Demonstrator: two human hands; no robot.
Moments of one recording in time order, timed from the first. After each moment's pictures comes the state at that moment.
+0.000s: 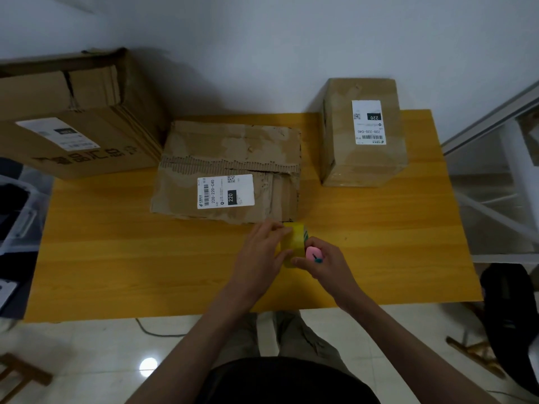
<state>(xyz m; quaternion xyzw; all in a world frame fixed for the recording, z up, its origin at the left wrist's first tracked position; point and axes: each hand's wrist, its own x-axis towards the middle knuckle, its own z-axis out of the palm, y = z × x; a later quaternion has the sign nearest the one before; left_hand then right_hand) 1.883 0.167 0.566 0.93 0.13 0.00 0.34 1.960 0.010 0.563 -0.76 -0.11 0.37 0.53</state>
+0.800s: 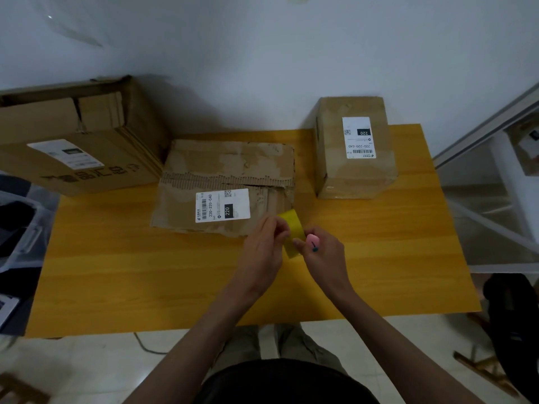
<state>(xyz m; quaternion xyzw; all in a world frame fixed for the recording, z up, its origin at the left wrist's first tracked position) 1.914 0.161 0.596 0.87 0.16 0.11 0.46 1.981 0.030 0.575 -0.85 -0.14 0.18 0.48</state>
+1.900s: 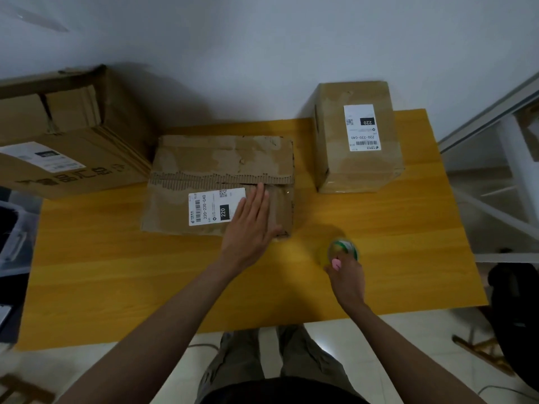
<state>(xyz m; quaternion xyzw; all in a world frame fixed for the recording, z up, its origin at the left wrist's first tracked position) 1.949 0.228 0.484 0.99 0.07 -0.08 0.12 1.986 -0.033 0.443 -0.94 0.00 0.22 0.25</state>
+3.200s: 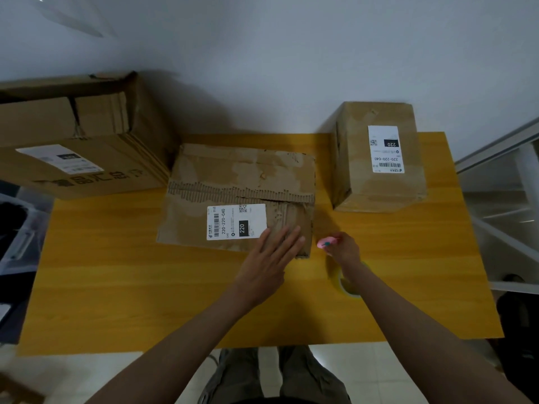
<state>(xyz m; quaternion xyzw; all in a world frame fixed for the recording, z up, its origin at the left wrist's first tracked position) 1.915 0.221 0.468 1.00 -0.05 -0.05 0.00 2.073 0.049 0.429 -0.88 0.11 0.33 0.32</state>
